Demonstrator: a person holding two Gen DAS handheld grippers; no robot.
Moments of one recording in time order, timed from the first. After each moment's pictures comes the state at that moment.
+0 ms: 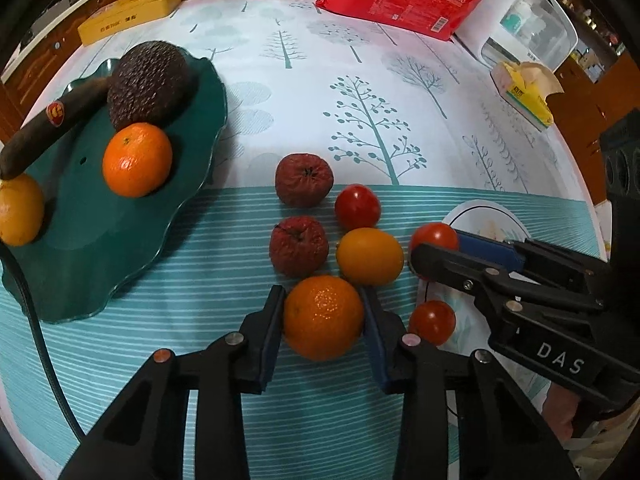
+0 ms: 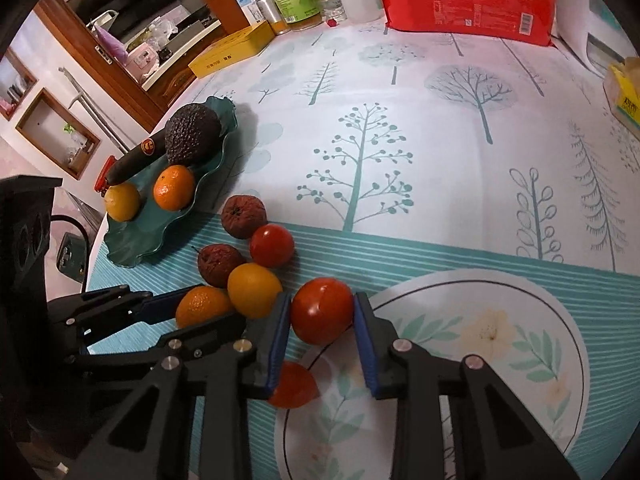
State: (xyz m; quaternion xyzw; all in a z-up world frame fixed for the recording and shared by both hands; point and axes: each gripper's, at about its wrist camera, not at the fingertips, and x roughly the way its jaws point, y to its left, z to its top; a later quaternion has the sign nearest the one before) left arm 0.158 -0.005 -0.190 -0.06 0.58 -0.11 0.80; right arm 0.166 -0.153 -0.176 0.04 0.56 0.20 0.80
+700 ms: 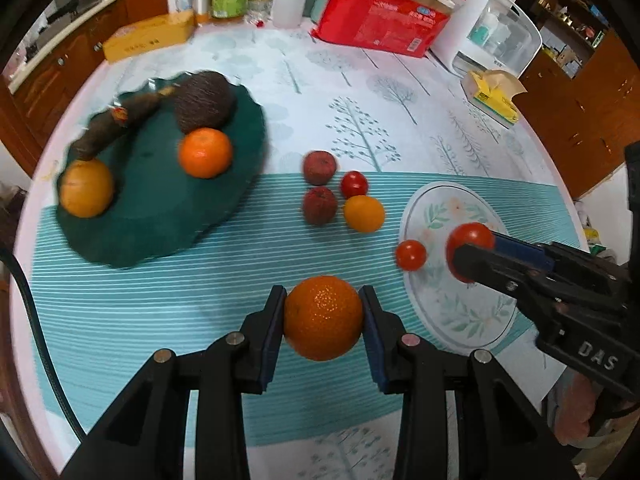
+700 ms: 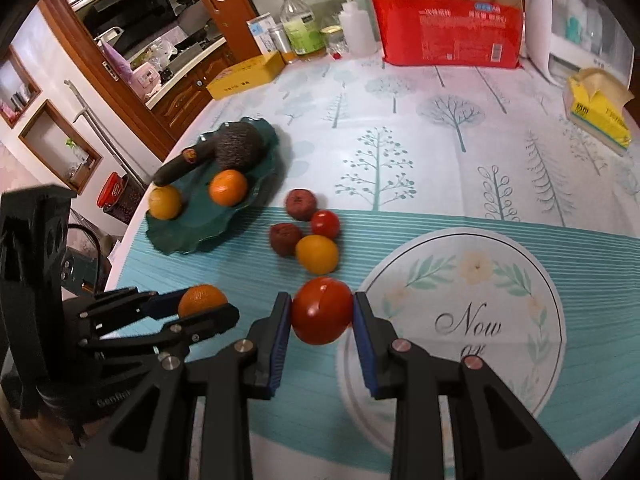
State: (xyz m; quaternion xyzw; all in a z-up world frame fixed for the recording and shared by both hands) left arm 0.087 0.041 -0.128 -0.05 0.55 -0.13 0.82; right arm 0.085 -0.131 -0.103 0.04 0.52 0.17 0.83
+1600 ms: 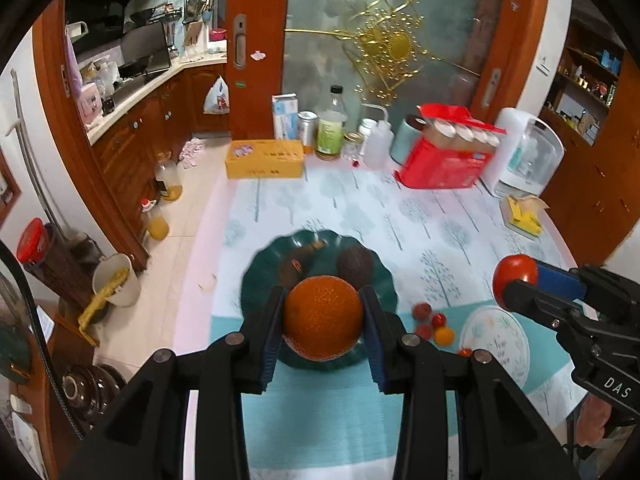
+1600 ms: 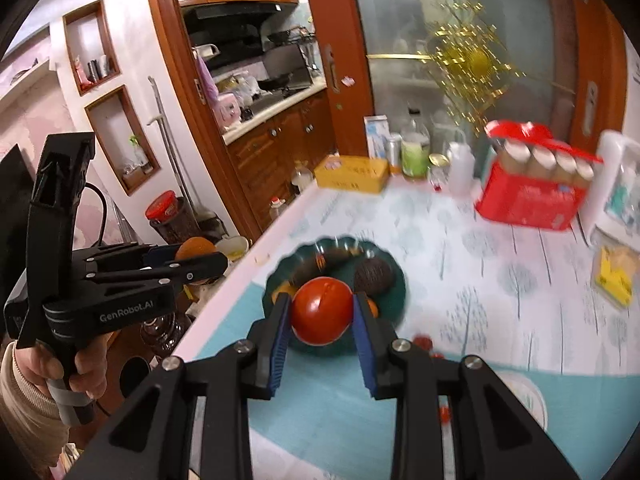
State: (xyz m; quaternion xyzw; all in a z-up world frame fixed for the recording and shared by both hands) left arm 0.106 0.204 0.047 -0.05 0.42 -0.05 0.90; right arm 0.090 0.004 0.060 -0.04 0.39 0.27 0.88
